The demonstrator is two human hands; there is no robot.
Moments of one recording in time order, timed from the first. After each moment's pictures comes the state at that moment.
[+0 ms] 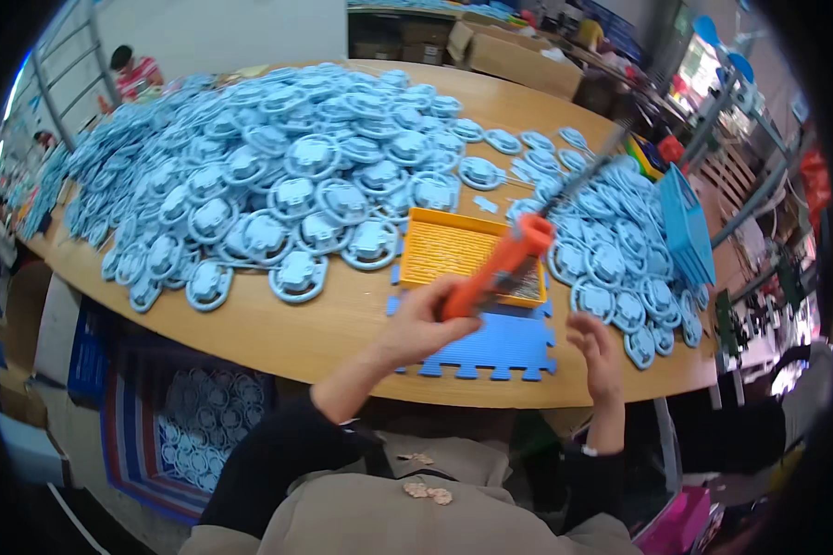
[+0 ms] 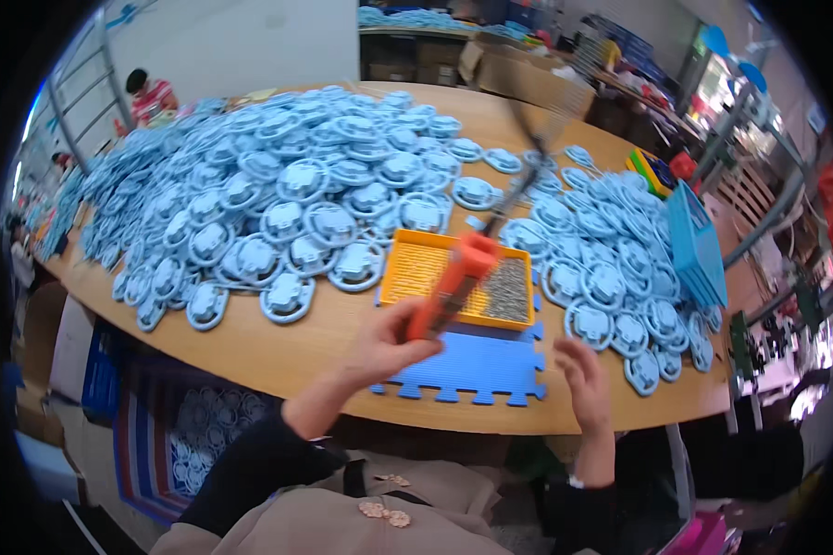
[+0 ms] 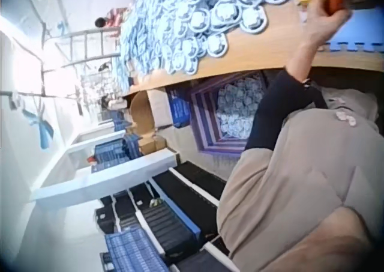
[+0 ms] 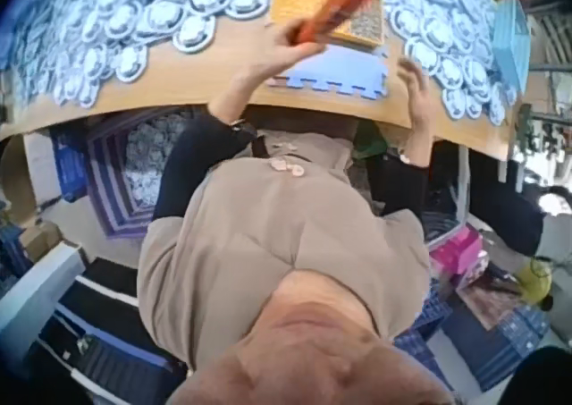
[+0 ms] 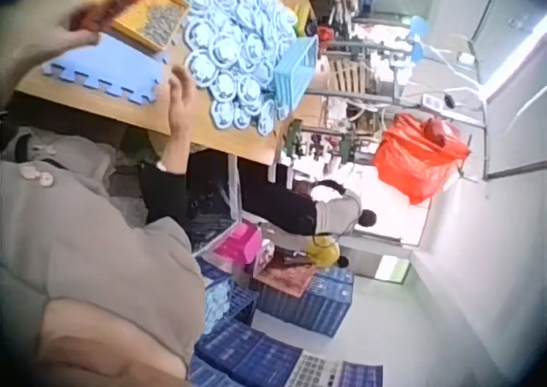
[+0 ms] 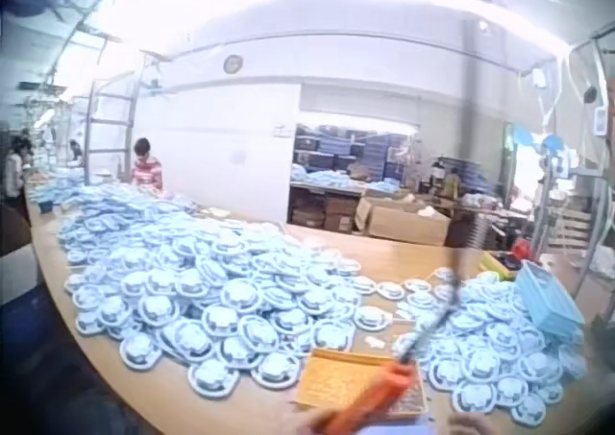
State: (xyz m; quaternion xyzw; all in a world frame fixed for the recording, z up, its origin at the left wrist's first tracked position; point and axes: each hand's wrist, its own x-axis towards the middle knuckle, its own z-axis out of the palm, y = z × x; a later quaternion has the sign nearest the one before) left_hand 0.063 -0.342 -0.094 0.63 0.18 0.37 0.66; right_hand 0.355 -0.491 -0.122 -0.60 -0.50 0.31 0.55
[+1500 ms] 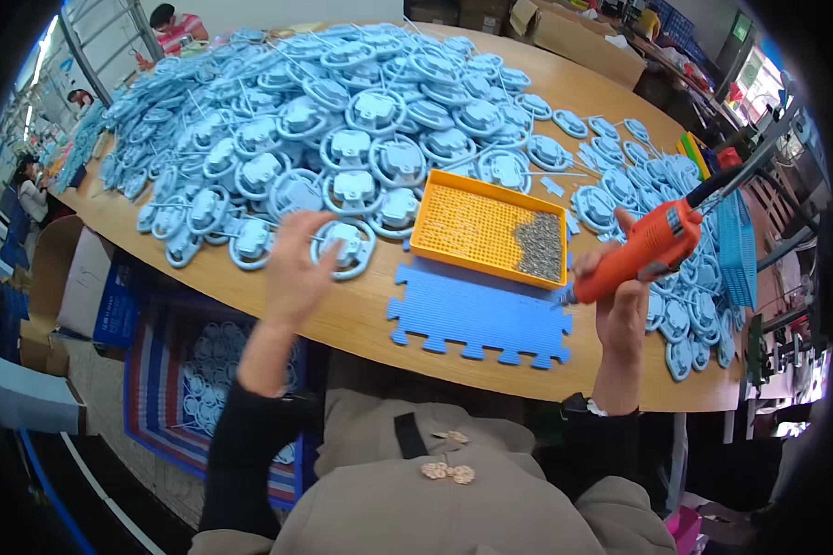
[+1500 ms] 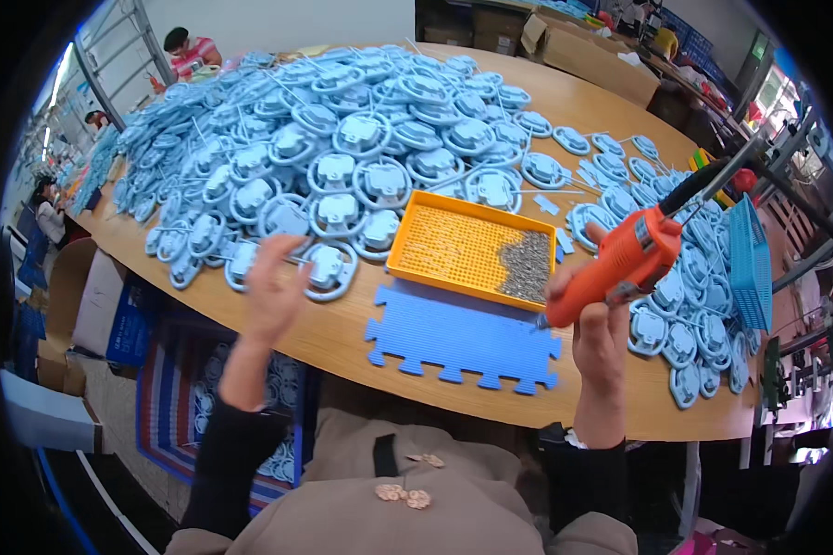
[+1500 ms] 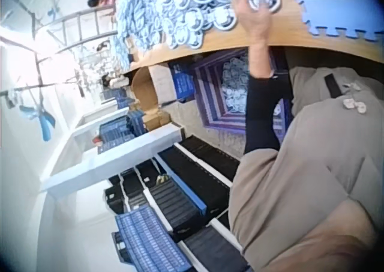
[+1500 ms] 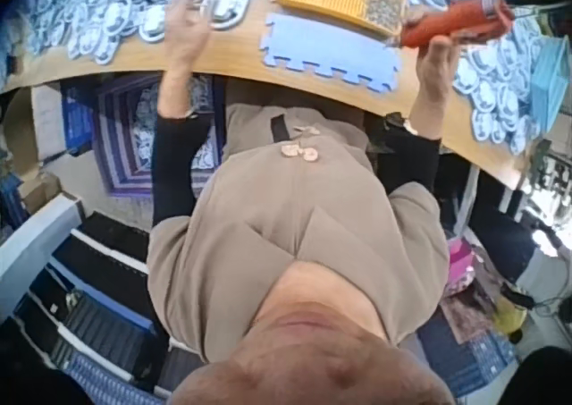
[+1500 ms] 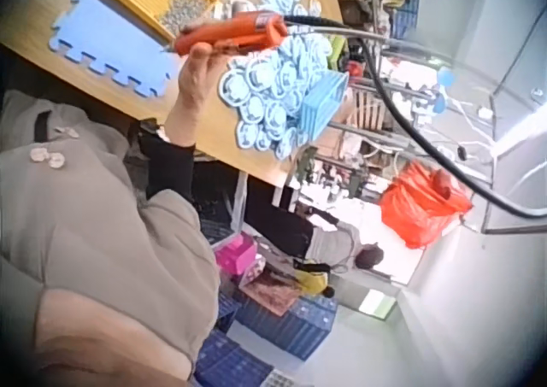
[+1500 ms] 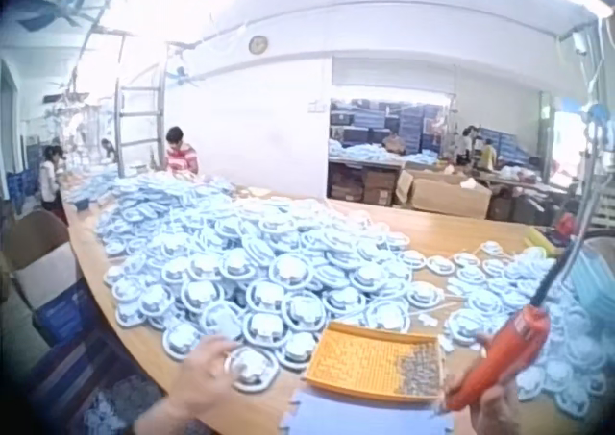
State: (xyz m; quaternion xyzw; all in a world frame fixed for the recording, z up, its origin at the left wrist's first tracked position) left_hand -0.123 -0.299 -0.107 0.74 0.46 0.48 0.10; right_hand 0.243 -0.381 -0.064 -0.34 -0.59 0.36 0.64
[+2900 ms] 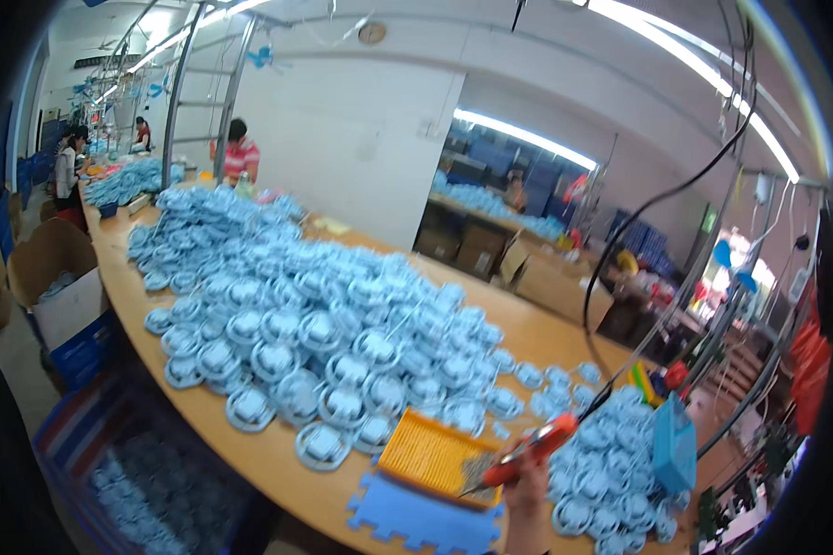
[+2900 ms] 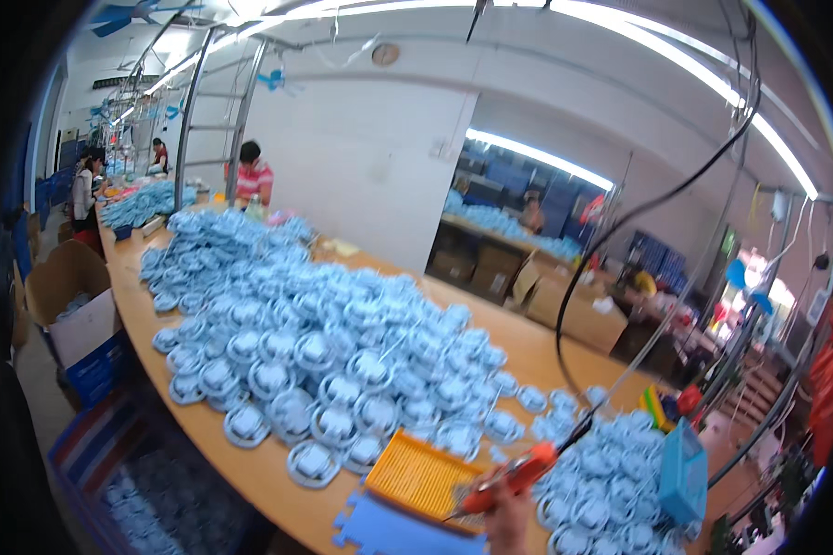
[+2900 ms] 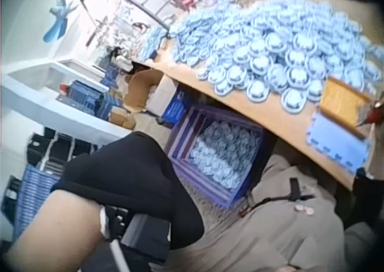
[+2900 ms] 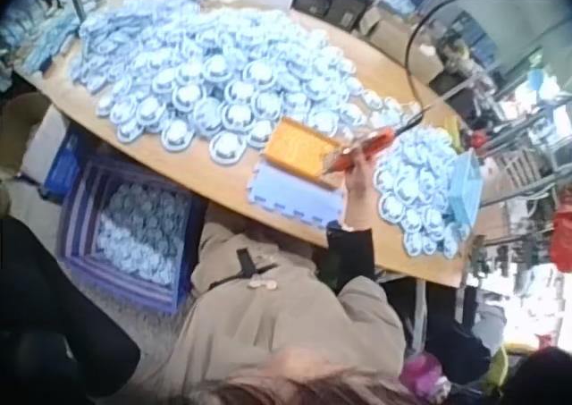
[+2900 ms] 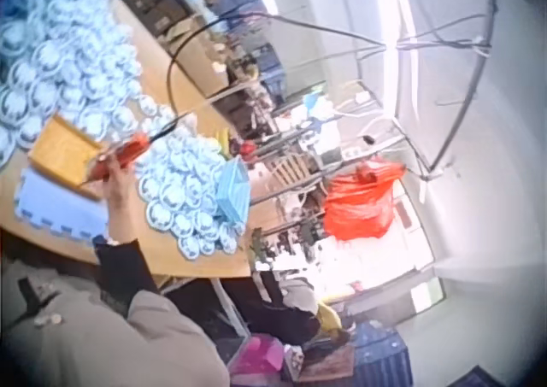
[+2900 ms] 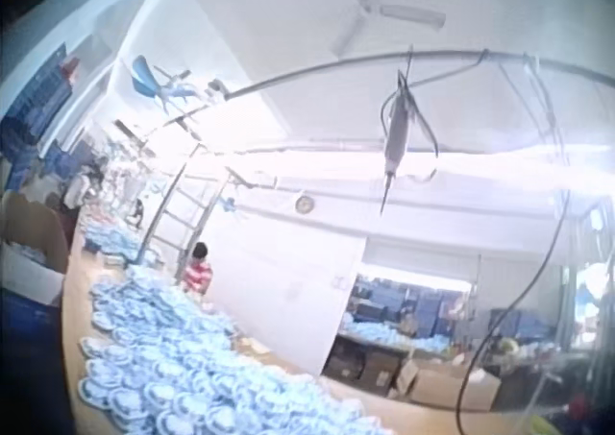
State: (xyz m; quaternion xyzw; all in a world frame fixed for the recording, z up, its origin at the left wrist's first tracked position) left_hand -0.210 -0.368 0.237 0.86 -0.05 0.50 -0.10; right_hand 0.227 -0.336 -0.059 -0.28 -0.42 0.50 0.71
